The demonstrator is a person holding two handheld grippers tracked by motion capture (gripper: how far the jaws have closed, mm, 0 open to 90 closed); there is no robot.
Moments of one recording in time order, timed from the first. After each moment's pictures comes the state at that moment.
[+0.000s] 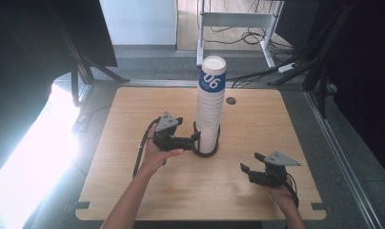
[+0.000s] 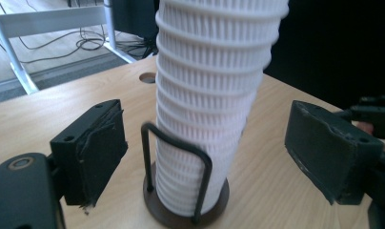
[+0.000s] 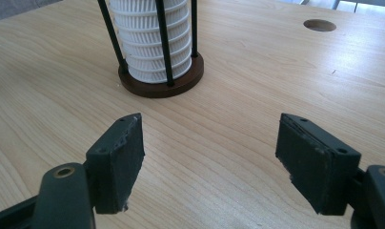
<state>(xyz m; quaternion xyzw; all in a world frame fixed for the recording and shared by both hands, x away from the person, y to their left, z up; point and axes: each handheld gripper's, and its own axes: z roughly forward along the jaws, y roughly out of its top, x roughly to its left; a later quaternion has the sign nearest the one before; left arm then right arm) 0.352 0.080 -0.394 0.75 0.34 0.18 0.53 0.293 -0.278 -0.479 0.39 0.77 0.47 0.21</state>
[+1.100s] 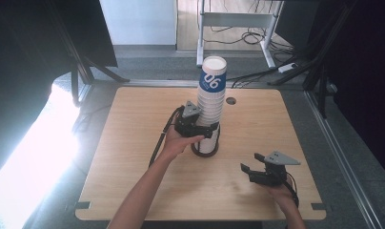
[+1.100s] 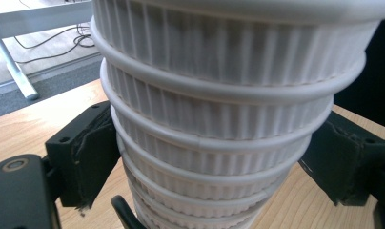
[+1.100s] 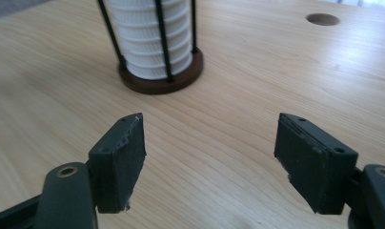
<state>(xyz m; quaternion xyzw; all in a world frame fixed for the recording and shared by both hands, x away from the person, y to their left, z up) 0.394 0.026 -0.396 0.77 0.34 0.18 0.51 0.296 -0.280 -0.481 0.39 0.77 0.47 0.20</state>
